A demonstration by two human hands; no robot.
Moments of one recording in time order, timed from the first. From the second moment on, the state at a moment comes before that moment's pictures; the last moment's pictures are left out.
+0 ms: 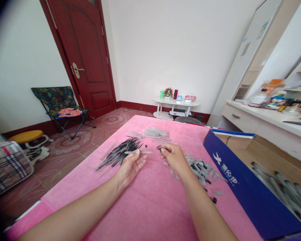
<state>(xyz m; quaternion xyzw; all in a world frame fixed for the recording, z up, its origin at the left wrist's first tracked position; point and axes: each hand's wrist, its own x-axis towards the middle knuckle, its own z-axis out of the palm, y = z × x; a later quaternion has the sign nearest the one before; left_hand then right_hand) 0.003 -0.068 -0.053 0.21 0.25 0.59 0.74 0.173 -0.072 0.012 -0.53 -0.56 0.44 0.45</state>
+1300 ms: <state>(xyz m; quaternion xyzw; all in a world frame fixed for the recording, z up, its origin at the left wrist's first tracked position) 0.003 -0.068 -0.049 0.23 0.27 0.58 0.73 0.166 -0.072 0.001 -0.49 -0.57 0.45 0.48</state>
